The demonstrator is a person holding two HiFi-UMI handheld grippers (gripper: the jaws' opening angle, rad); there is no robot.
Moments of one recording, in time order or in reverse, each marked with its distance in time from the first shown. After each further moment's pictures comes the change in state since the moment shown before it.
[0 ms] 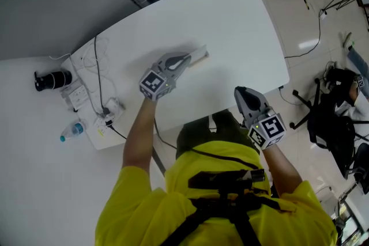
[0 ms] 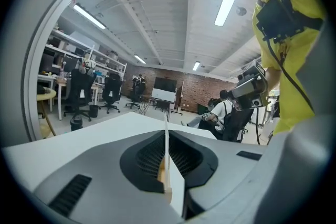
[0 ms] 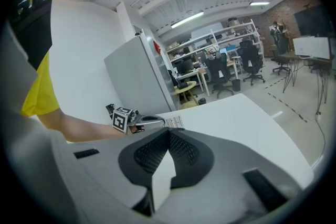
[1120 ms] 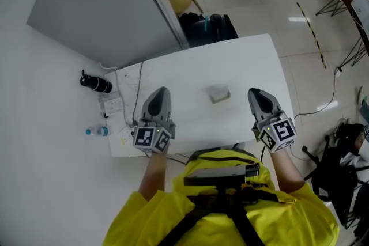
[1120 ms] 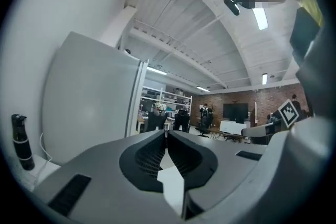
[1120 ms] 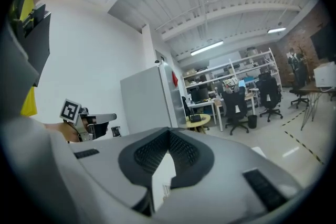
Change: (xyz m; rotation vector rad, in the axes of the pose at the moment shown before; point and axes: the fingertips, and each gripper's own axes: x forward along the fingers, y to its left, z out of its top) left arm -0.216 -0.028 0.207 -0.090 -0.327 0.835; right arm -0.005 0.032 0.170 -0.198 -0.280 0.118
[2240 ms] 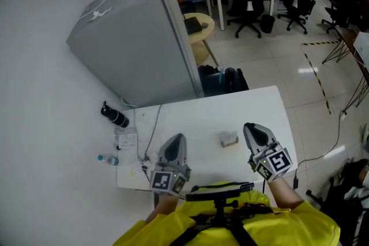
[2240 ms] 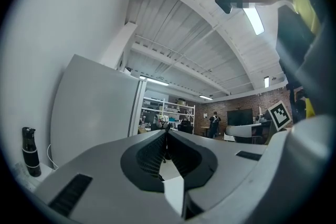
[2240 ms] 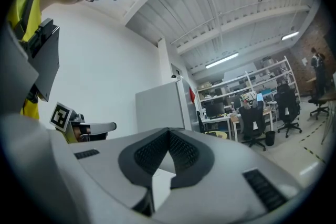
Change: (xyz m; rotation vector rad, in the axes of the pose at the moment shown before) left arm -0.050 -0.035 0.054 0.040 -0.150 0.060; right arm 0.012 0.061 0.067 -0.076 -0.147 0.145
